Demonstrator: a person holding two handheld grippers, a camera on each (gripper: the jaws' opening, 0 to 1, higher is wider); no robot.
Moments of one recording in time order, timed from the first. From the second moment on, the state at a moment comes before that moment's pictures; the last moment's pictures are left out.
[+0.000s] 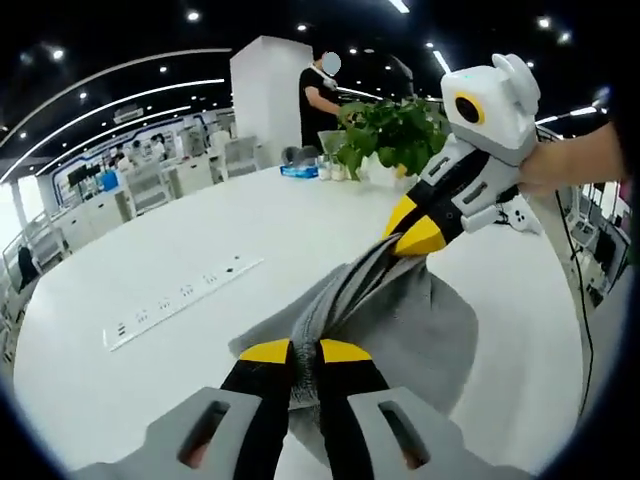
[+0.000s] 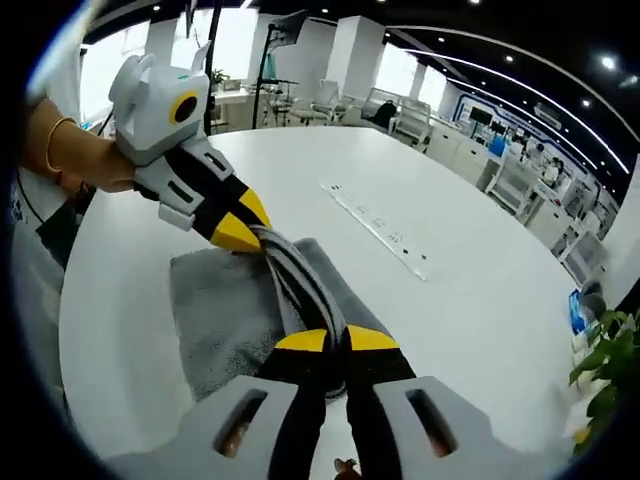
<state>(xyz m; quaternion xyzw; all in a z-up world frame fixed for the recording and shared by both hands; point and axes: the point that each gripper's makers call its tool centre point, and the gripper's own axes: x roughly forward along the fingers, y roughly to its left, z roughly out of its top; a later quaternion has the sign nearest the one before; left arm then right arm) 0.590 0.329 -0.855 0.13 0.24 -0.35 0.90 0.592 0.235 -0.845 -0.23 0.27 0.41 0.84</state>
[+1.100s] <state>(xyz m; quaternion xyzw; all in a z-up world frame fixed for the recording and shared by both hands) 0.623 0.351 -0.896 0.05 0.28 -0.28 0.92 0.626 0.211 -0.890 -0.08 0.27 0.32 0.90</state>
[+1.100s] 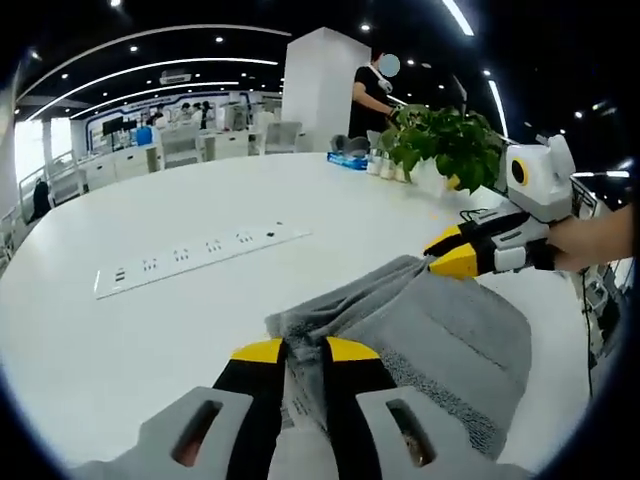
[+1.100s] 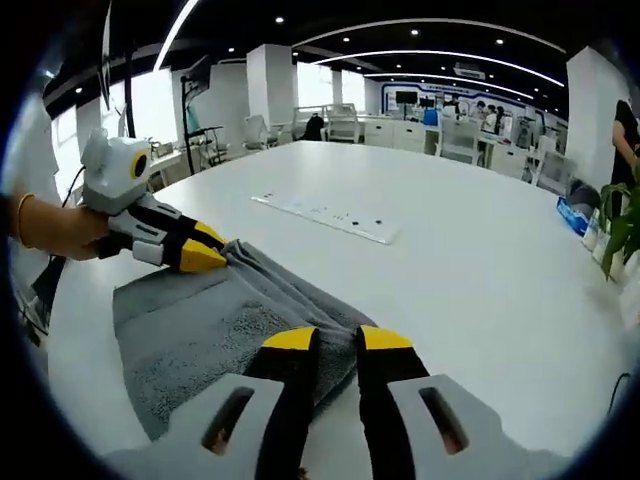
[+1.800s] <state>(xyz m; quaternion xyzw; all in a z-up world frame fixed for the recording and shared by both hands) 0.551 0.397 -0.821 -0.05 0.21 -0.25 0.94 0.555 0.194 -0.833 -0.01 0.23 0.31 0.92</state>
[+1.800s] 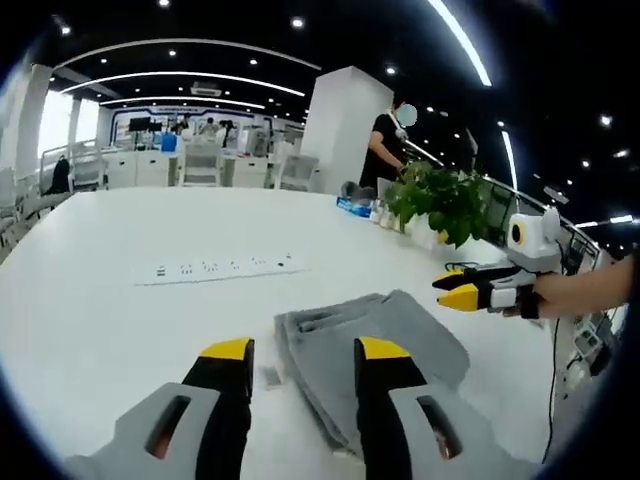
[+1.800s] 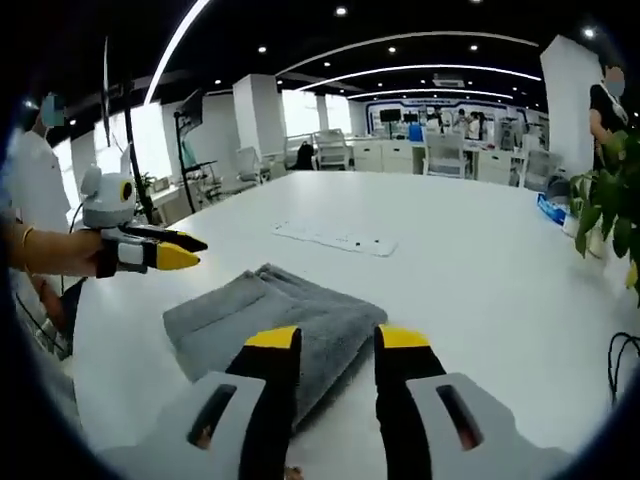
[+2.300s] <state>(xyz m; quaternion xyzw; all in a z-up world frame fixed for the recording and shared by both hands) 0.429 0.416 -0.779 -0.02 0.18 -0.24 0.95 0.434 0.185 -0.785 -0.02 0.19 0.30 0.94</state>
